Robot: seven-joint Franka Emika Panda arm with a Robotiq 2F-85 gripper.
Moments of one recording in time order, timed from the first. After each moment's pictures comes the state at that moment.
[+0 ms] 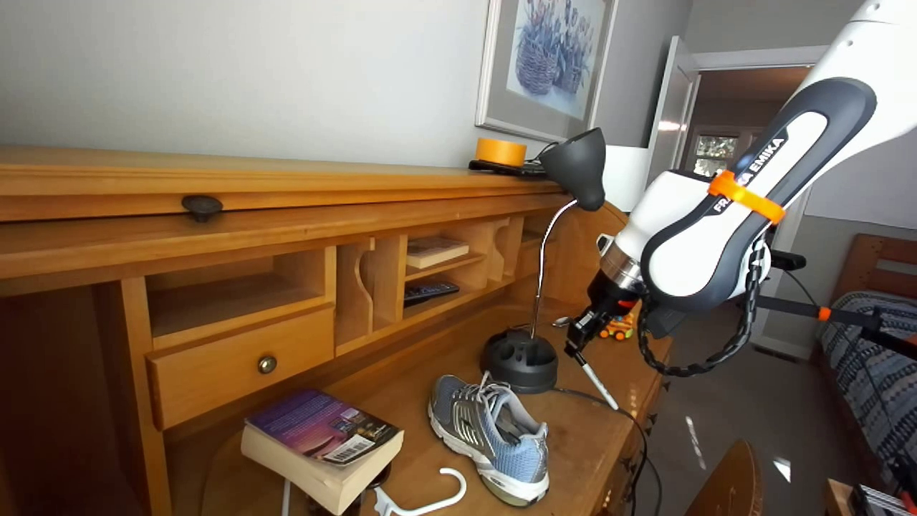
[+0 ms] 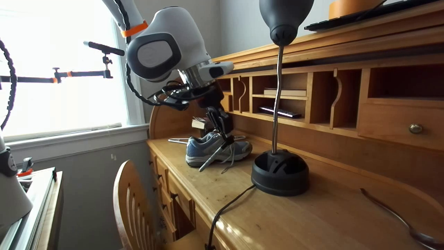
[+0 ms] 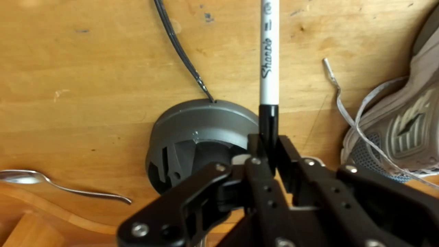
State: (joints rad) arm -0.21 0.12 -0.09 -2.60 0.03 3.12 -0.14
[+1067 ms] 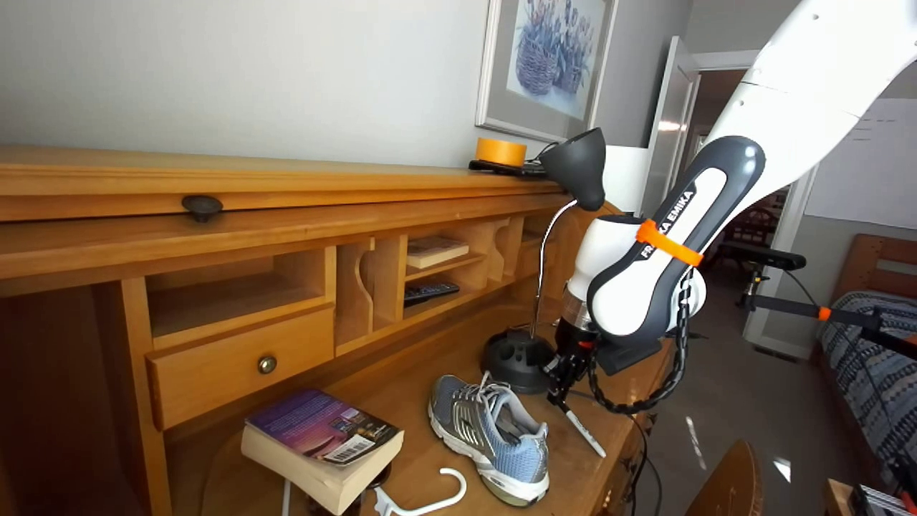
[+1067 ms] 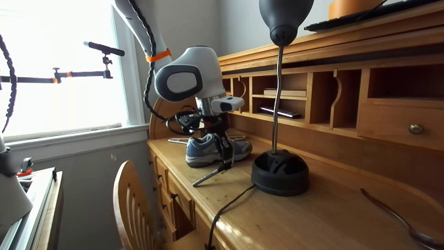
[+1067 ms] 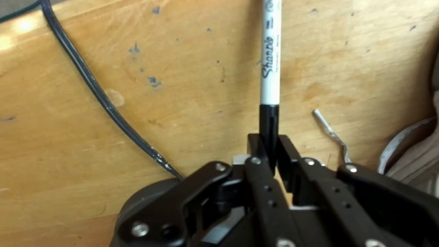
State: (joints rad) arm -0.09 0.38 -0.14 -2.41 0.05 2.97 0.06
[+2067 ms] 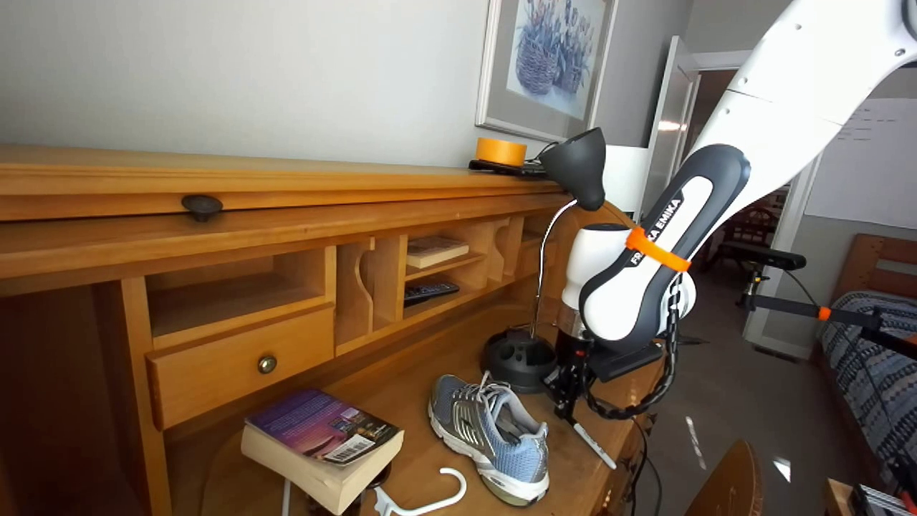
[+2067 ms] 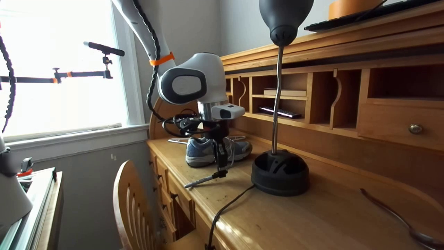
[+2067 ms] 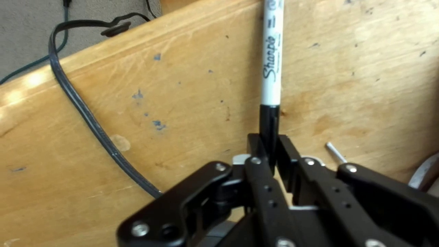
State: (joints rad) arm -0.05 0.42 -0.18 -2.37 0.05 2.86 0.16
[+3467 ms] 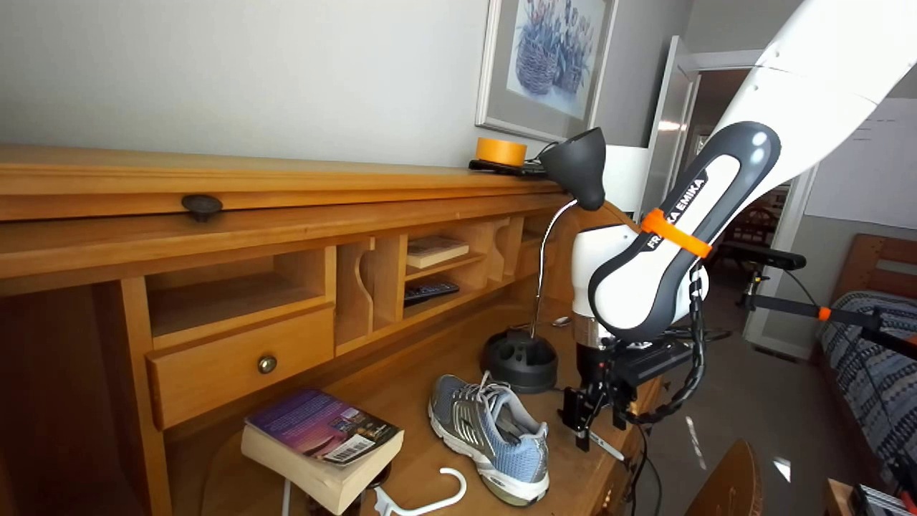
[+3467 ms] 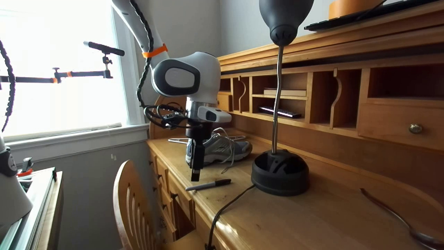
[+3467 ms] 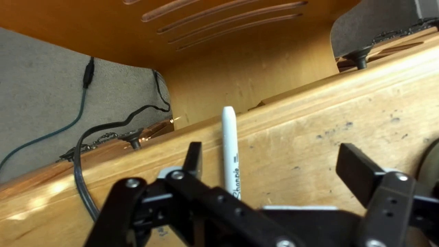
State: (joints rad) arm -0.06 0.34 -0.15 -2.43 0.05 2.58 0.15
